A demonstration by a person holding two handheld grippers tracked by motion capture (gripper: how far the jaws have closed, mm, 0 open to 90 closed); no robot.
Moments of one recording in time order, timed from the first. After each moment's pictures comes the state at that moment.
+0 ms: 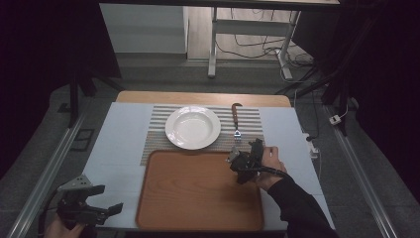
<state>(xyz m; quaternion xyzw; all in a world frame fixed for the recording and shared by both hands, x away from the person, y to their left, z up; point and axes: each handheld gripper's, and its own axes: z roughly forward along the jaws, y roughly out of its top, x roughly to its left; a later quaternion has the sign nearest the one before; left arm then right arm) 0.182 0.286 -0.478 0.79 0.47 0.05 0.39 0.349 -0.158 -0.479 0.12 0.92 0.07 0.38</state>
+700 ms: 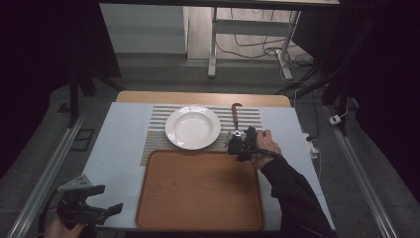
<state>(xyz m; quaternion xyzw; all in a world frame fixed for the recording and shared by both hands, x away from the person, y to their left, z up) 0.182 0.286 -0.478 0.79 0.47 0.04 0.40 0.404 -0.146 -0.477 0.09 0.91 0.03 0.40</state>
